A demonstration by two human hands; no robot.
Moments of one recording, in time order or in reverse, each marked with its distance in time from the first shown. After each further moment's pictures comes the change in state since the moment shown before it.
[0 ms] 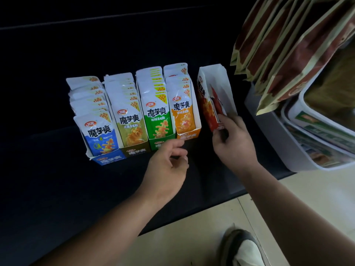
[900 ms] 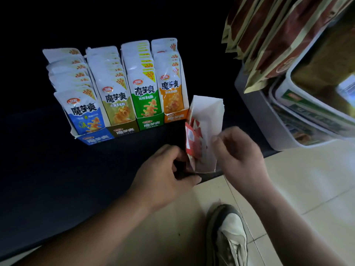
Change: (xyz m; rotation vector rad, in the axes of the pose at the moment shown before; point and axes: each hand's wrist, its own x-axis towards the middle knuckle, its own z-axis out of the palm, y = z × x) left_hand -0.046 -0.011 0.011 0.419 -0.120 0.189; right_hand -0.084 -0.022 -0.058 0.284 -0.121 0.164
